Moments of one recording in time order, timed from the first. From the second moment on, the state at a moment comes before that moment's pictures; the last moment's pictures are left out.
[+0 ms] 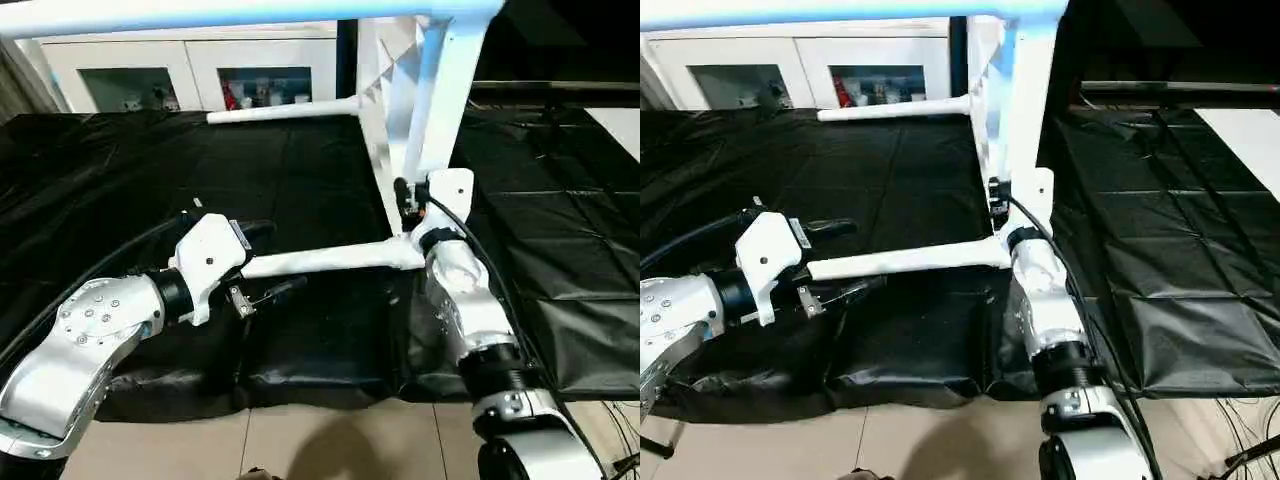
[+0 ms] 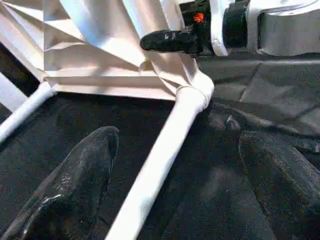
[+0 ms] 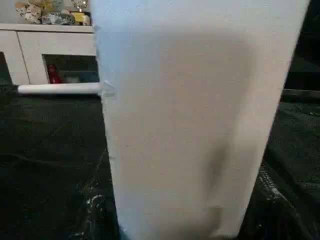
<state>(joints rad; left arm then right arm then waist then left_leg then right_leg) -0.19 0.65 -0.11 -0.44 -0.26 0.43 -0.69 -0.60 -0.04 -0.03 0.56 -0.01 -0.04 -0.05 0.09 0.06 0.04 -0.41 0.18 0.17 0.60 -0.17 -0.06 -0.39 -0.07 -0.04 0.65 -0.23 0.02</state>
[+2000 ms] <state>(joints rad) -0.73 0.78 -0.01 -0.12 0.28 0.15 -0.28 -0.71 -0.39 0.01 0.41 -0.20 -0.21 -0.08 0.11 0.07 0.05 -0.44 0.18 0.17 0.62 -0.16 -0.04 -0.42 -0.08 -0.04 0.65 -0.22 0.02</state>
